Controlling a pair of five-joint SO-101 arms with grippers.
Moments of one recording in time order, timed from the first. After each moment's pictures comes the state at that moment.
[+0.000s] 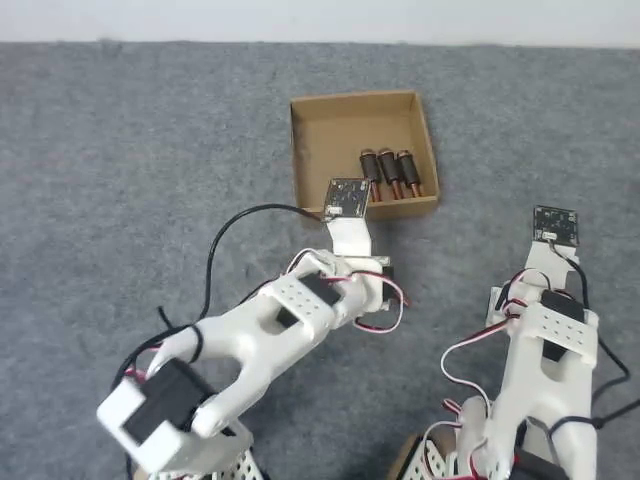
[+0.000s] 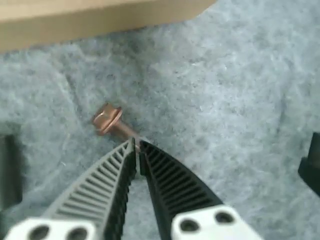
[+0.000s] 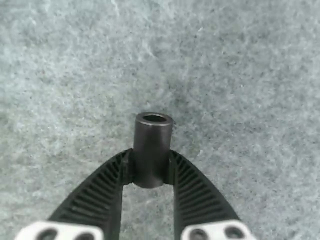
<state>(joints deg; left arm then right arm) 35.4 -2.7 50.8 20.4 41.4 20.0 -32.7 65.6 46.4 11.8</state>
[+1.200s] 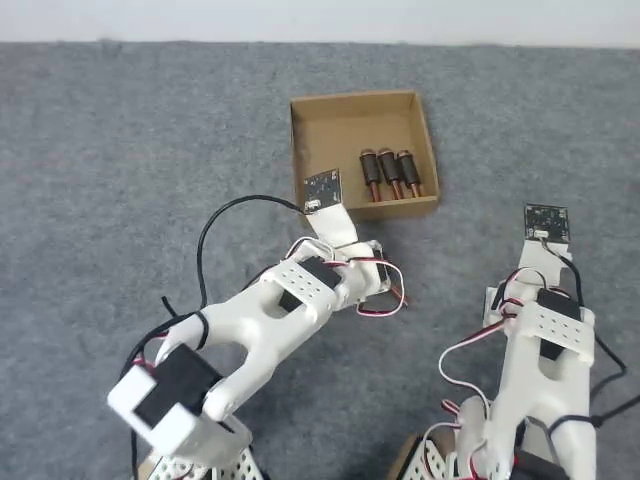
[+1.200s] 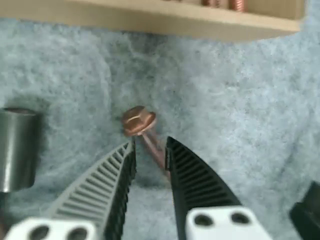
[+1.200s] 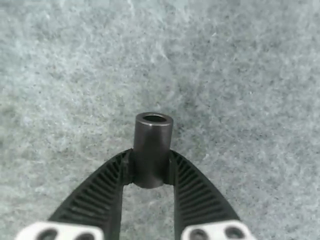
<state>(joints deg) 32.7 2.2 45.4 26.2 55.3 18.6 -32.7 65.6 46.4 13.8</state>
